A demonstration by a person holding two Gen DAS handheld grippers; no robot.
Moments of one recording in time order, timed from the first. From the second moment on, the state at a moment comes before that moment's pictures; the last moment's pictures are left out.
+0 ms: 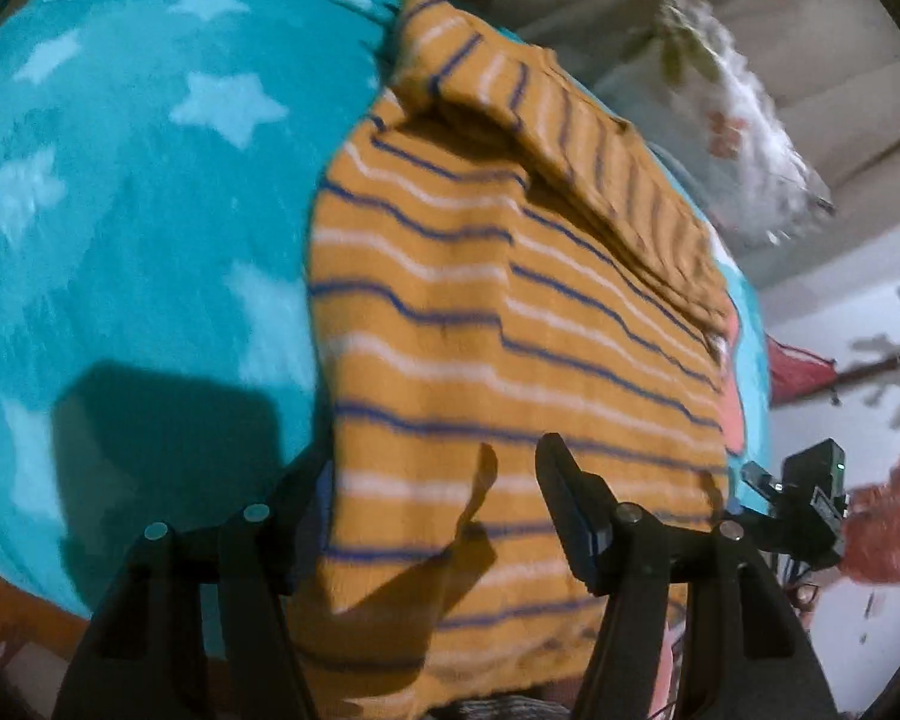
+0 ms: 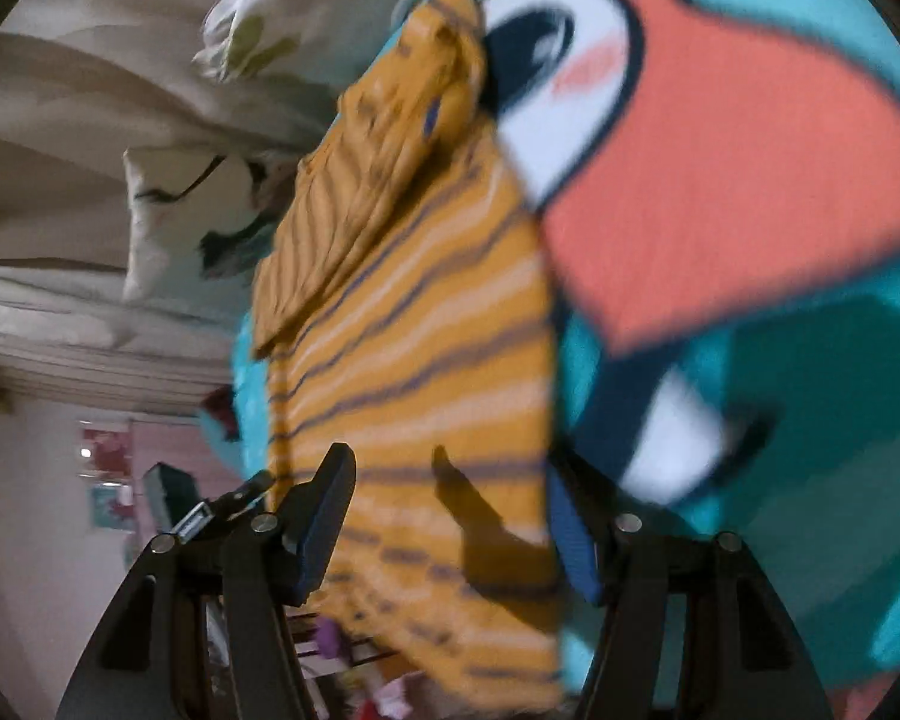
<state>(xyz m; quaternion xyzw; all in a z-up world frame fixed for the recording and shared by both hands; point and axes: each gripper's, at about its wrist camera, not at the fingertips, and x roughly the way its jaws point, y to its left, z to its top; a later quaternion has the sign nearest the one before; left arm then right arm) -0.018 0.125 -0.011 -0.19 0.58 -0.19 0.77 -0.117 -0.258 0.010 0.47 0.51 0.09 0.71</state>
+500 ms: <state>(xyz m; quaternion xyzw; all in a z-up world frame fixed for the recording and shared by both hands) -0.099 0.140 -0.027 -0.22 0.59 -0.25 0.73 -0.207 -0.172 0.010 0.50 0.51 0.07 0.70</state>
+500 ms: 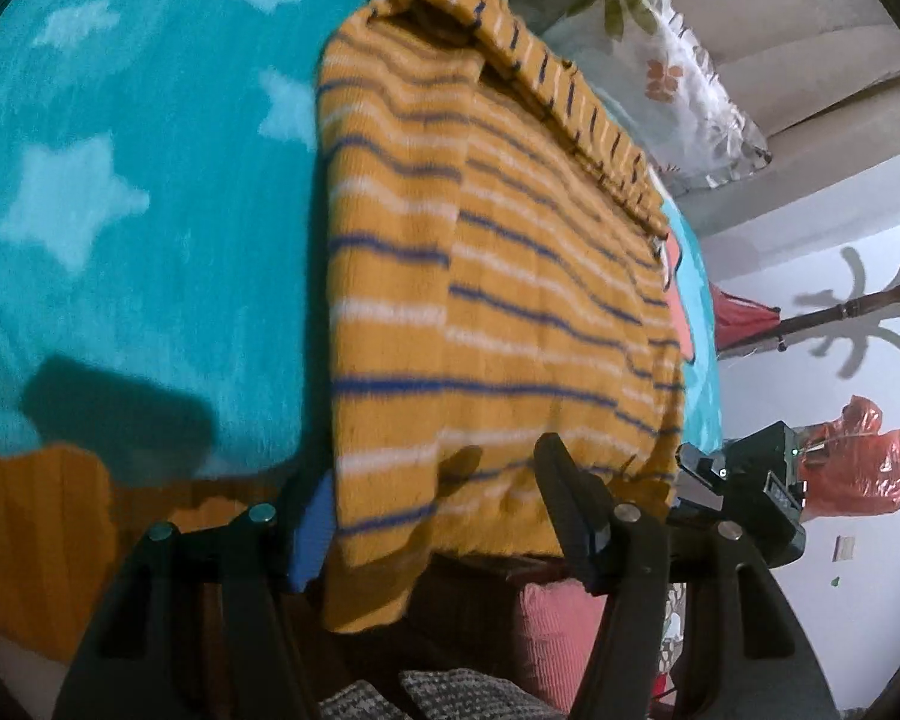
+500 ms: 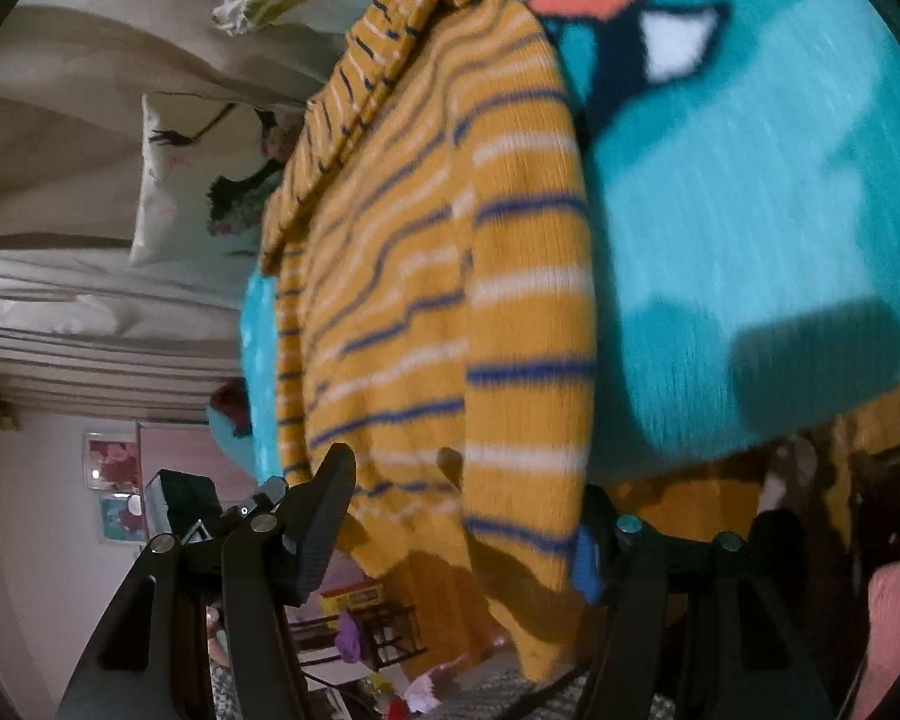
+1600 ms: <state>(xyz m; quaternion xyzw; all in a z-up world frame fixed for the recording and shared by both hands) -0.169 0.169 0.002 -0.16 0.59 -0.24 0.75 -0.283 -0.148 0.055 0.44 0.52 0.02 0.73</state>
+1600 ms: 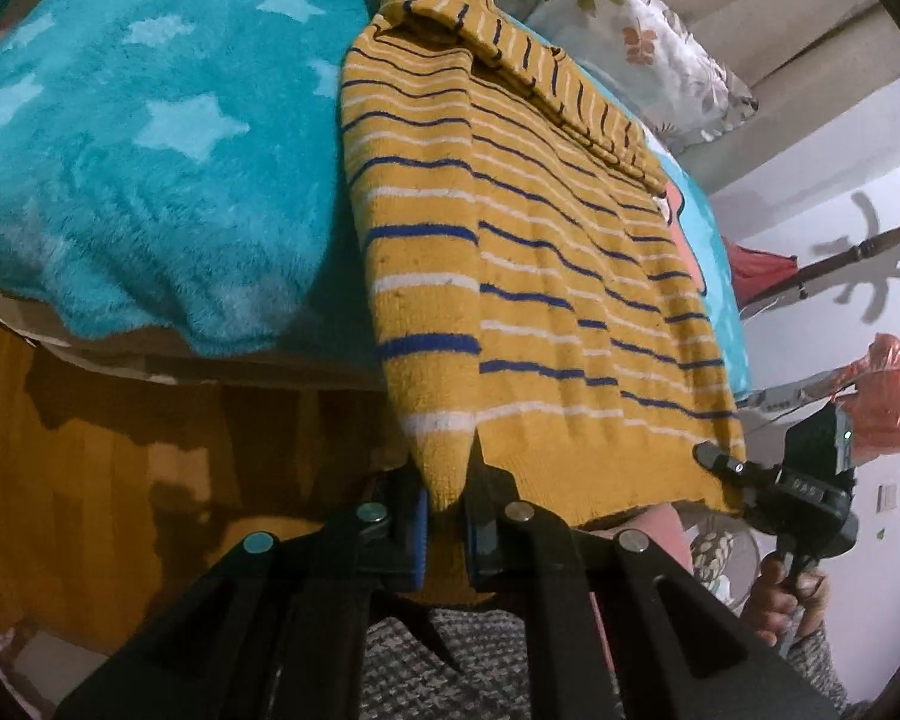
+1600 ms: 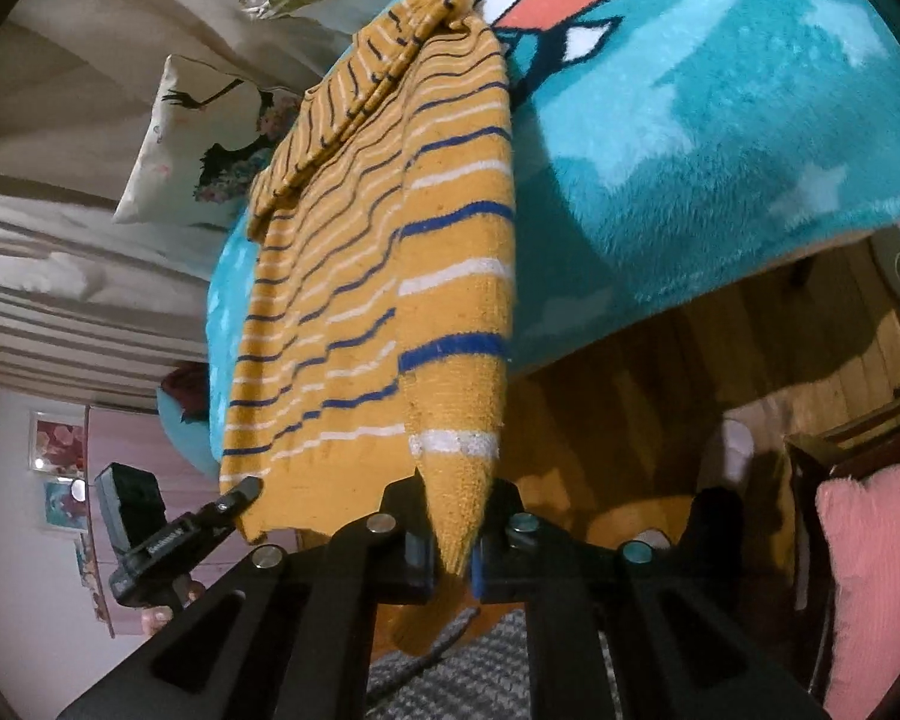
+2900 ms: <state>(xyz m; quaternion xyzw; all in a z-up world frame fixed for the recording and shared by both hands) 0.169 0.083 0.029 -0.24 0.57 -0.15 0.77 0.066 -0.268 0.058 0.42 0.51 0.07 0.75</state>
